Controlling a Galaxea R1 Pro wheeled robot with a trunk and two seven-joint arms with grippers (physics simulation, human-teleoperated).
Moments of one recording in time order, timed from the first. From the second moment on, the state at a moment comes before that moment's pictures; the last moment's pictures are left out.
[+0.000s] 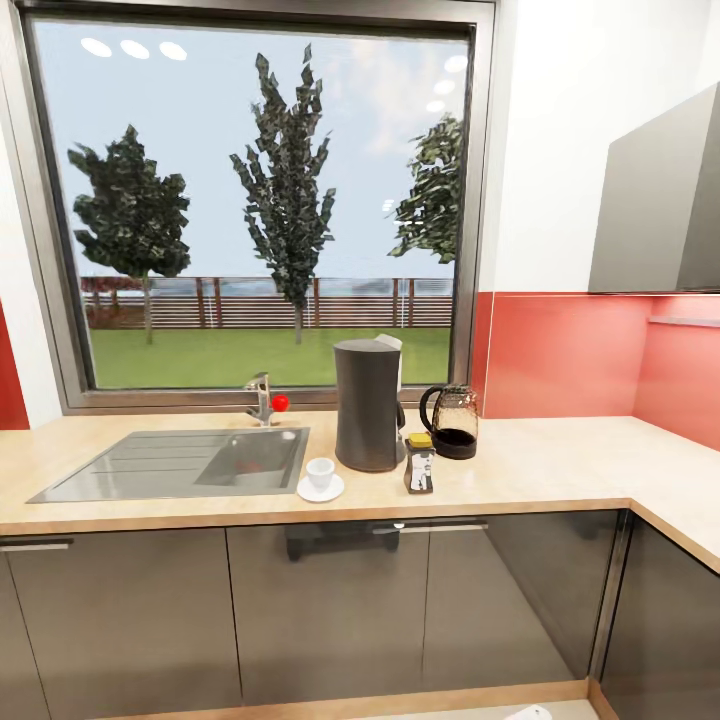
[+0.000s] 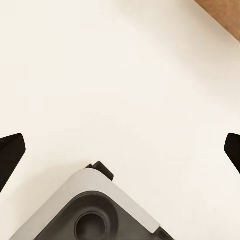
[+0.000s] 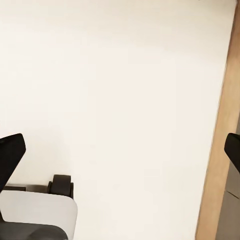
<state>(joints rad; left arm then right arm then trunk) 0.06 0.04 -0.04 -0.06 0.87 -0.44 -0.08 -0.52 0.00 0.34 0.04 -0.07 0.33 -0.07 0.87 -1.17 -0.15</state>
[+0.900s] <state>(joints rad) 0.06 0.04 -0.04 -0.06 0.87 -0.44 -0.08 -0.52 0.00 0.34 0.04 -0.07 0.33 -0.07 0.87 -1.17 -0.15</state>
